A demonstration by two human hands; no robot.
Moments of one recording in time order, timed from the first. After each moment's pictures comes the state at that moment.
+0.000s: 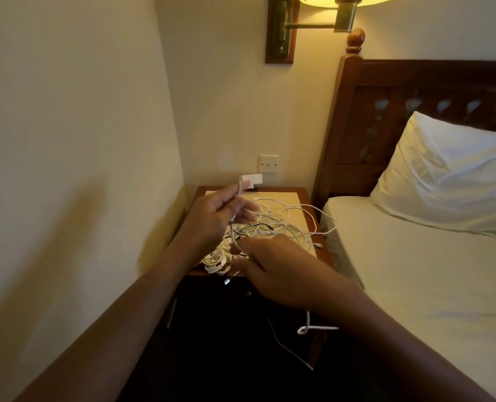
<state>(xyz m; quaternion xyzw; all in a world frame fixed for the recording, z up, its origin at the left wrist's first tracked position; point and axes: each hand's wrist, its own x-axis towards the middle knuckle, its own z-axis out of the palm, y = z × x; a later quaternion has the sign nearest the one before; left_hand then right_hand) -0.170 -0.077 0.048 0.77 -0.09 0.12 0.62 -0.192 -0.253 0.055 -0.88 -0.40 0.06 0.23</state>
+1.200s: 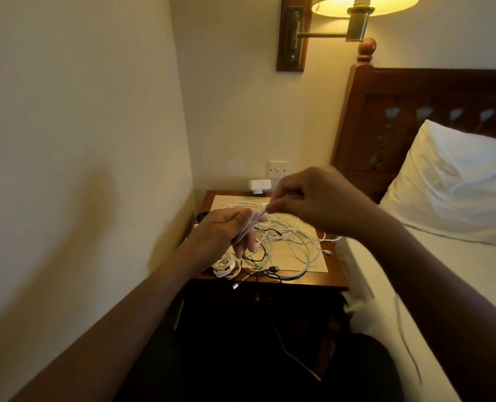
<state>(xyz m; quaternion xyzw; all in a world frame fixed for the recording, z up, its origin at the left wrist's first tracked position) -0.186 -0.061 0.050 0.81 -0.12 0.03 0.58 -0.140 -0.275 0.130 -0.88 -0.39 -0.07 0.25</state>
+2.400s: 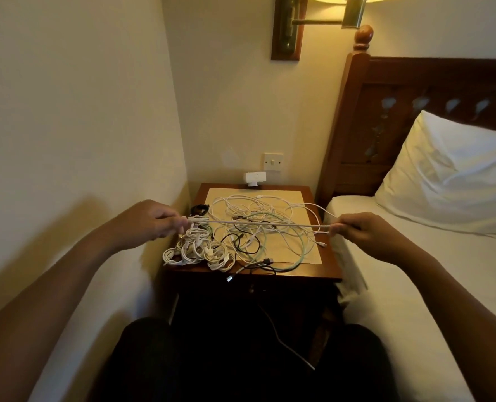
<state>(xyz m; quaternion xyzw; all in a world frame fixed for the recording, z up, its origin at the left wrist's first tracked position) -0.175 0.057 0.044 0.93 -0.07 0.01 0.35 -0.075 -0.390 0.014 -0.92 -0.25 0.01 0.31</state>
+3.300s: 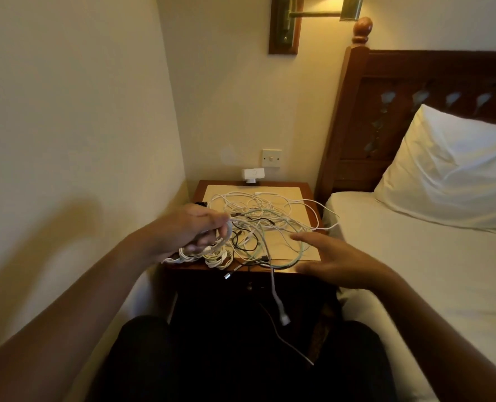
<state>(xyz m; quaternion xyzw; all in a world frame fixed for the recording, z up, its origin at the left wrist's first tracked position) -0.182 -0.027 0.050 0.80 -0.08 -0.13 0.58 -0.124 -0.342 0.004 -0.91 -0.26 0.18 0.26</state>
